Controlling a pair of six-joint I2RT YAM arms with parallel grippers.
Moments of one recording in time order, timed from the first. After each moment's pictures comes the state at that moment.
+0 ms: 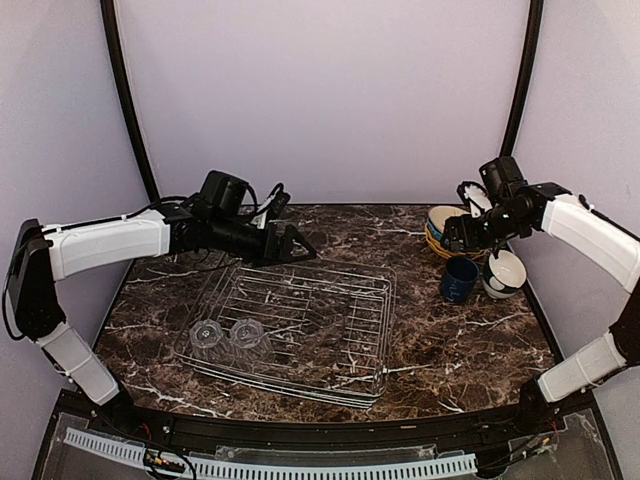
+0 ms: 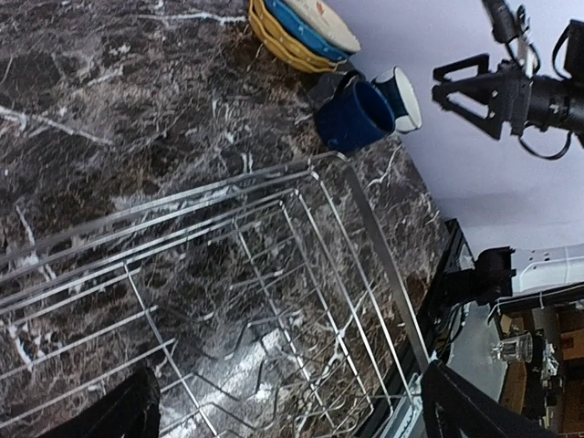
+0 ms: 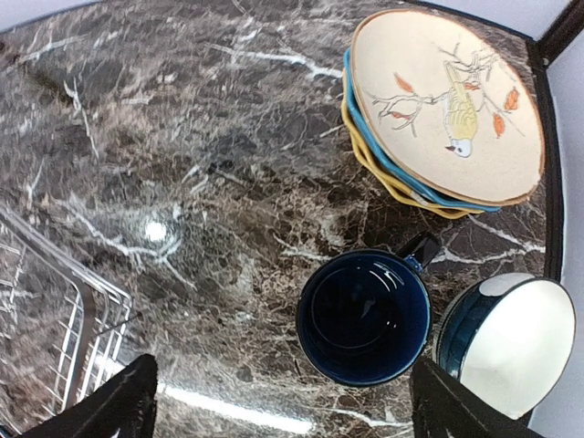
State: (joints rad) left arm -0.65 1.60 1.23 -0.27 0.53 -0.48; right arm 0.30 1.38 1.22 -0.79 -0.03 0.12
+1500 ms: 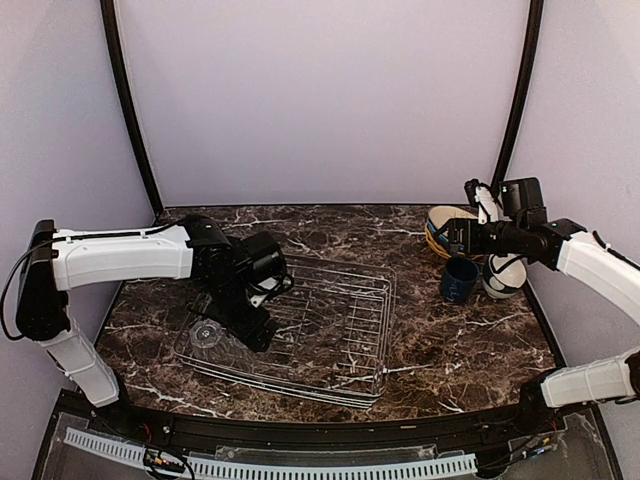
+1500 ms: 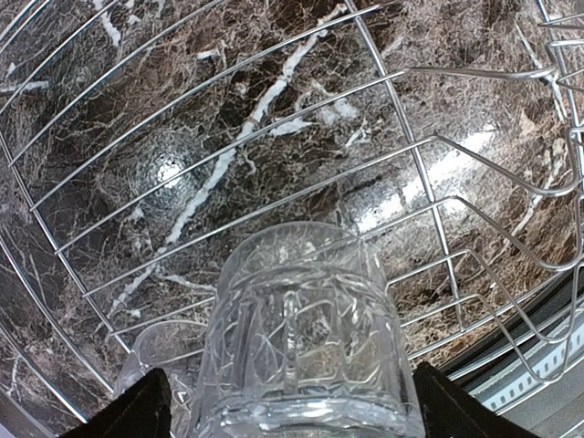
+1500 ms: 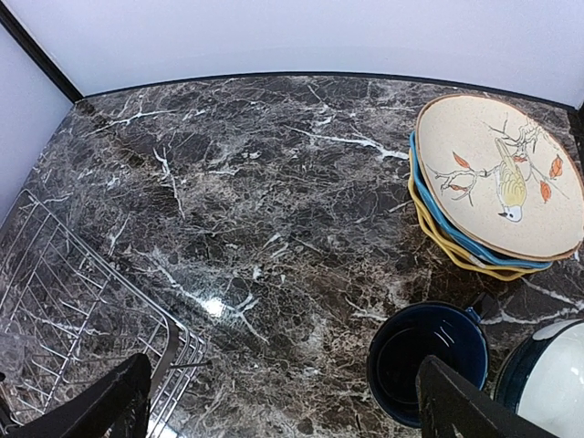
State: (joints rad) left arm -0.95 1.63 1.28 -1.11 -0.05 -0.33; right arm 0.30 1.15 0.93 -0.40 -0.18 0.19
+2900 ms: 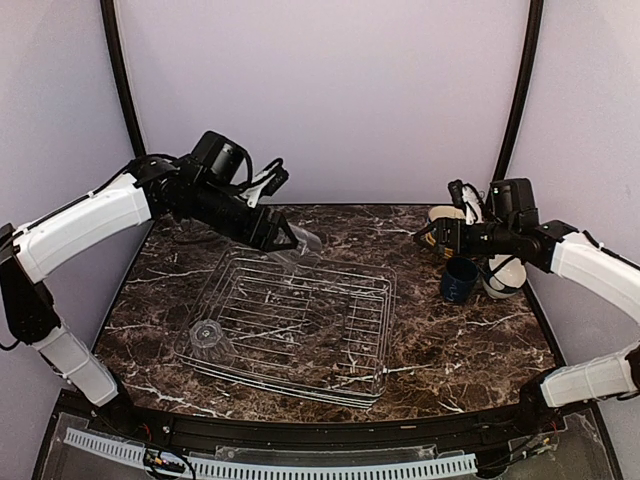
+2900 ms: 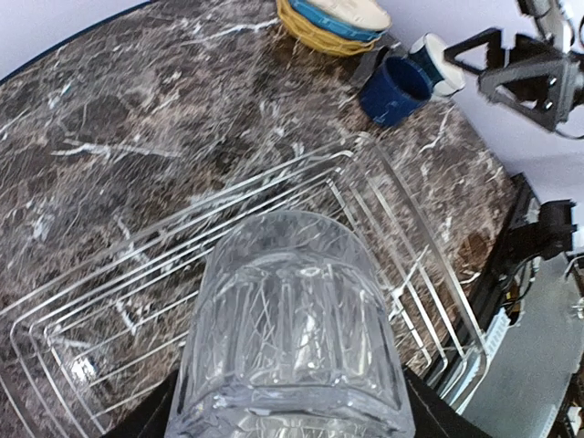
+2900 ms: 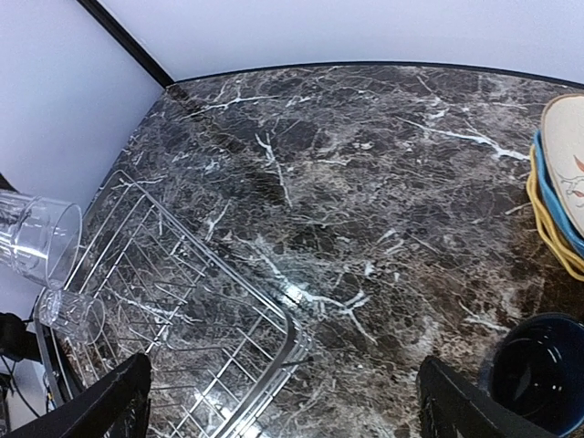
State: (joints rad) left arm -0.75 1.56 1.56 -0.84 0.23 -0.21; right arm 0.36 1.17 0.92 -0.33 -0.39 0.28
